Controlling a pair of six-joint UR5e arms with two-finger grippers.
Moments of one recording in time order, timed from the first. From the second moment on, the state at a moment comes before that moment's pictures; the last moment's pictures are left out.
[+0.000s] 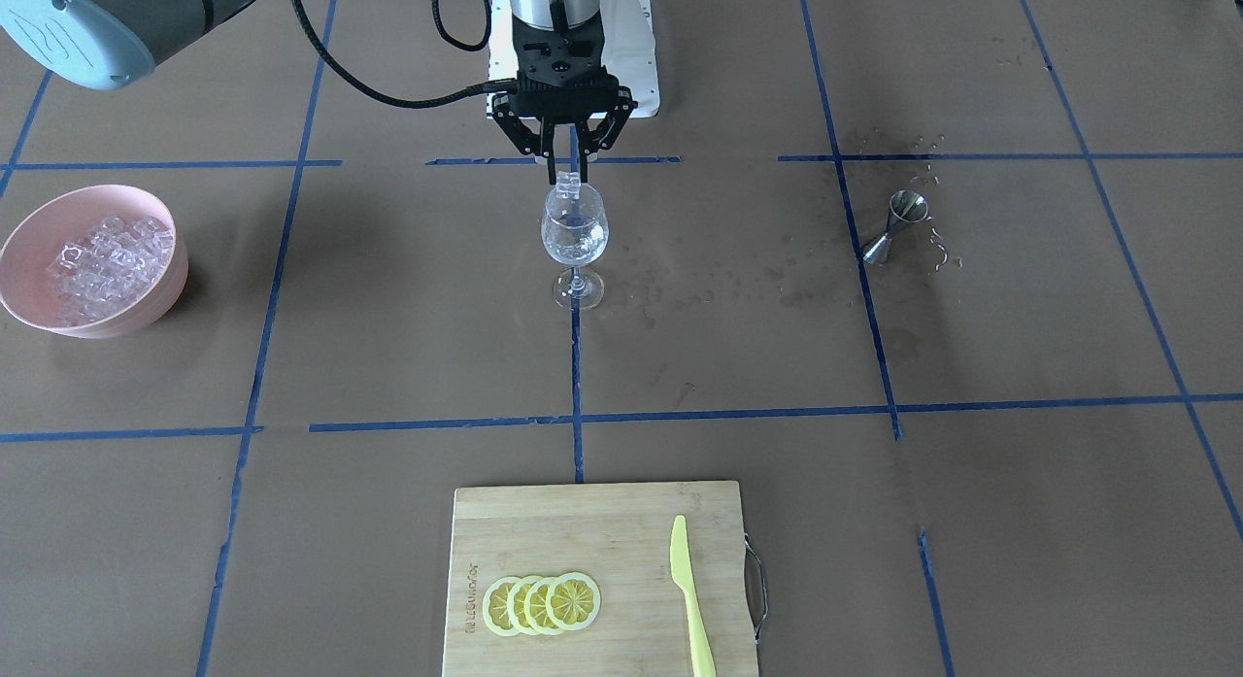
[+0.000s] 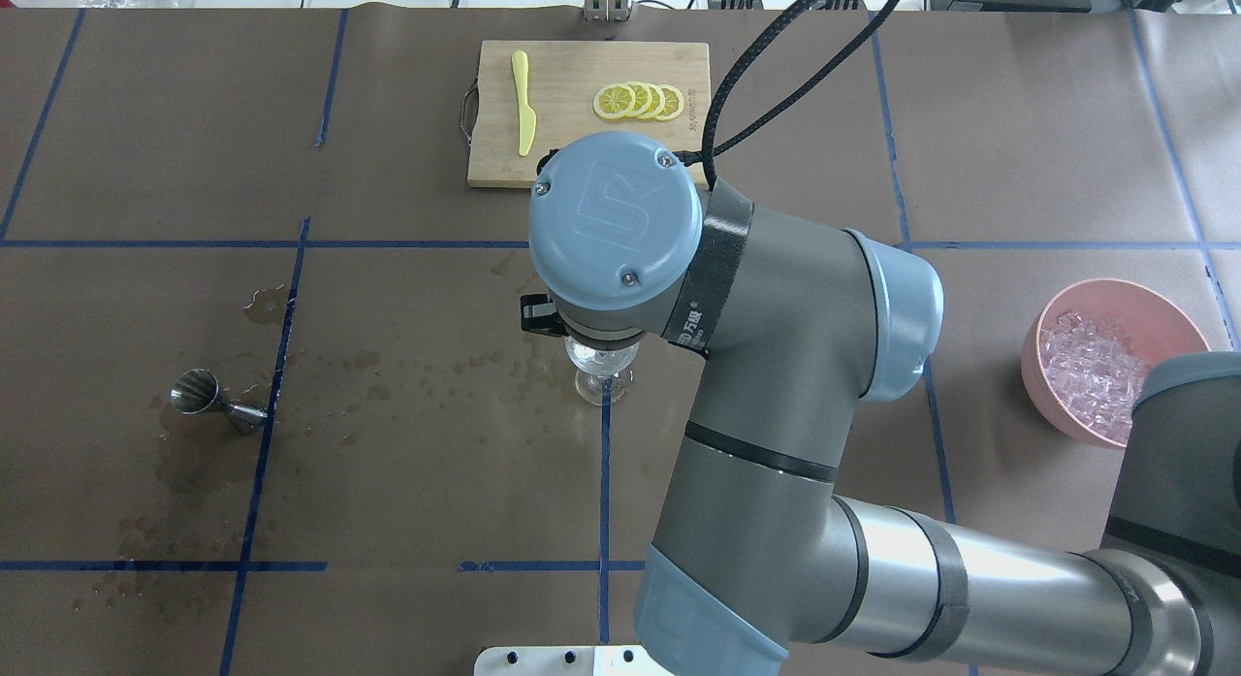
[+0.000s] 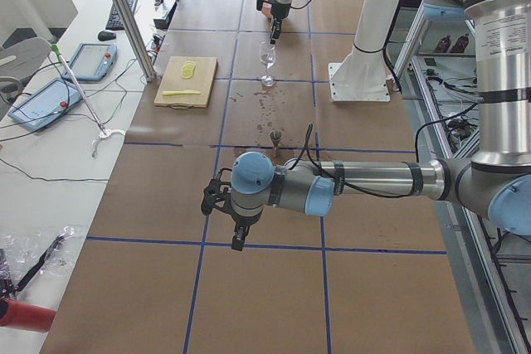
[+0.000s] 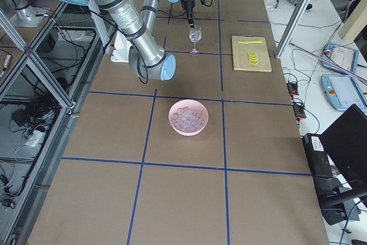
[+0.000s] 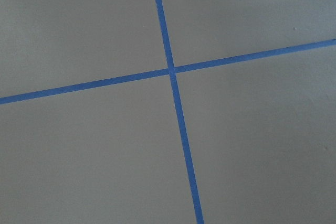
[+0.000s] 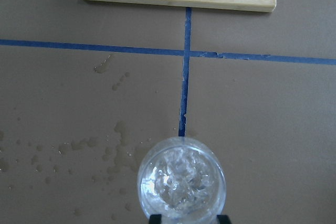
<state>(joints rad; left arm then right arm) -1.58 -1.41 -1.72 -1.78 -2.39 0.05 0.43 -0.68 1.89 -1.97 1.67 1.21</state>
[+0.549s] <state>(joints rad) -1.58 -1.41 -1.72 -1.78 -2.39 0.05 0.45 -0.68 1.89 -1.97 1.68 1.20</state>
